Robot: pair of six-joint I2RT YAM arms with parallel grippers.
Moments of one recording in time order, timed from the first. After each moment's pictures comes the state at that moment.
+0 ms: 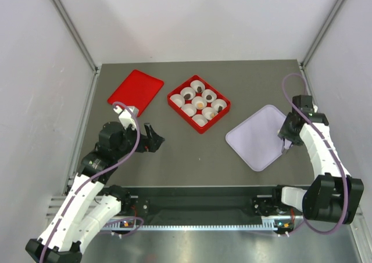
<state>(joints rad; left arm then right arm) -0.38 0.64 0.73 -0.55 0.20 -0.42 -0.12 1.20 0.94 -0.89 0.23 0.36</state>
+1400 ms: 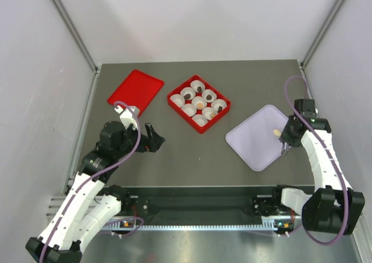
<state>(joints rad) -0.38 0.65 0.73 -0.55 0.21 -0.42 -0.12 1.10 0.90 -0.90 0.15 0.37</state>
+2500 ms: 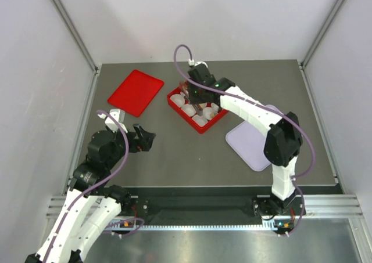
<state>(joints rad) -0.38 0.49 0.73 -0.55 0.04 -0.42 0.72 1.92 1.79 -0.63 0.18 0.44</state>
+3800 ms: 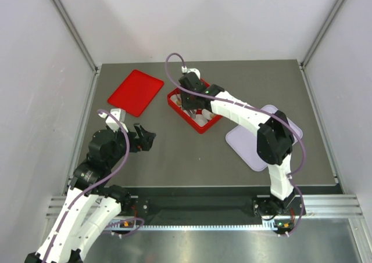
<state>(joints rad) -0.38 0.51 0.73 -0.55 0.03 -0.42 0.79 2.01 1.78 -0.57 0.23 0.49</state>
